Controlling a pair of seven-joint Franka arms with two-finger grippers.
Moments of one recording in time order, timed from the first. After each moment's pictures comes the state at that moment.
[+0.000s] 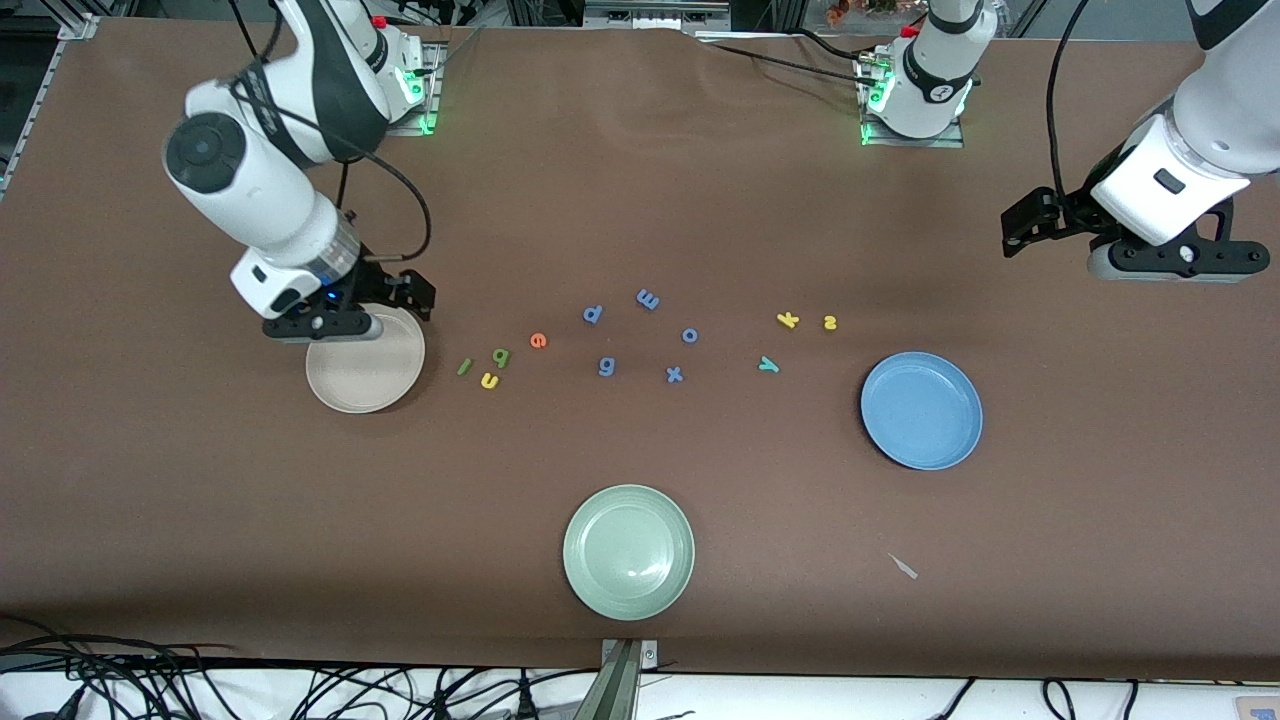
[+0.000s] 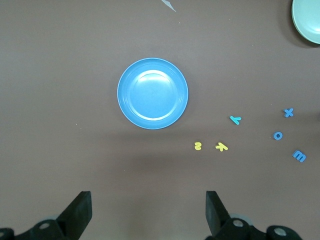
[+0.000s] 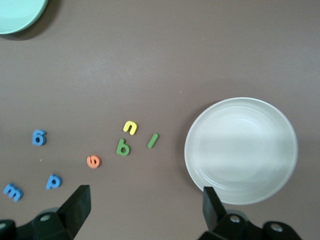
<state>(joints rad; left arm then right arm) -0.04 0.03 -0.11 -1.58 -0.01 1.54 -0.14 0.02 0.15 0.32 -2.01 0.01 2.22 0.33</state>
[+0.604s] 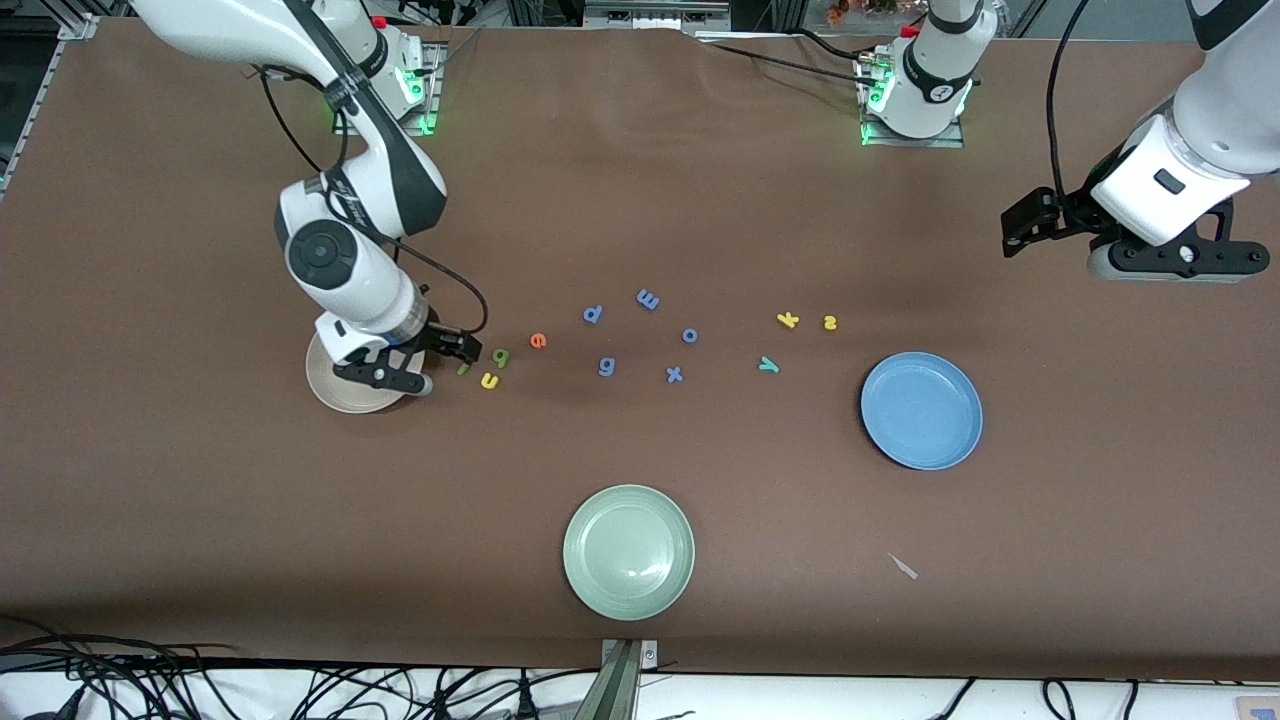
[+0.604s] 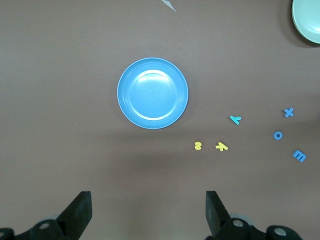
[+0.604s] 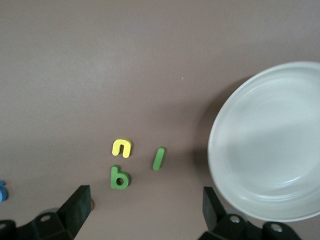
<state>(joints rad) -0.04 0.04 -0.11 -1.58 -0.01 1.54 -0.14 0.06 0.43 0.35 -1.95 -0.15 2.31 0.73</state>
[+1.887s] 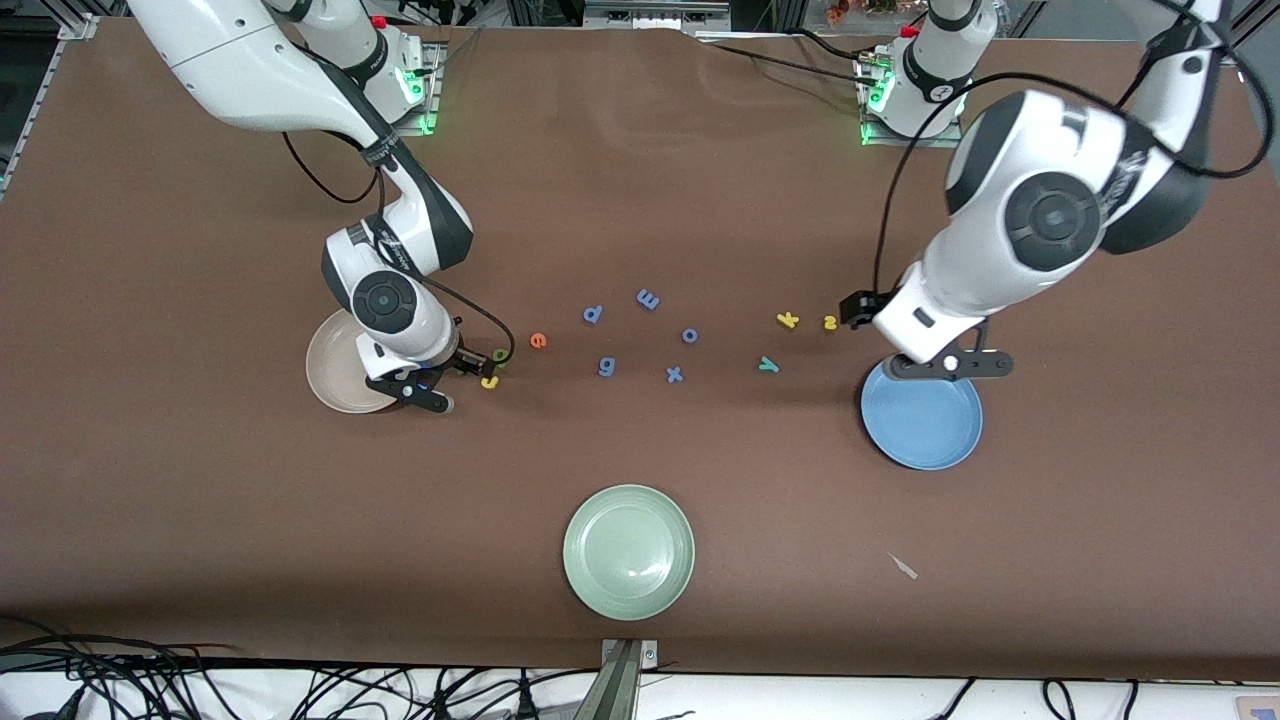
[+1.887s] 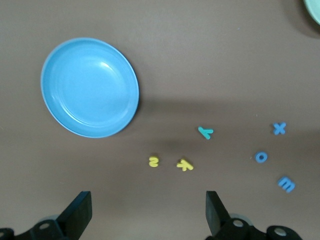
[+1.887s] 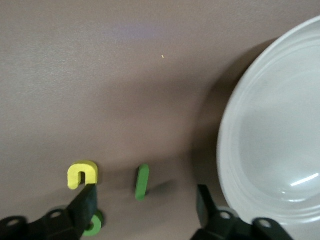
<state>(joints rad) -0.23 0.33 -0.13 -1.58 -0.01 1.72 -0.47 0.10 0.59 0.30 -1.90 -0.27 2.33 0.90</state>
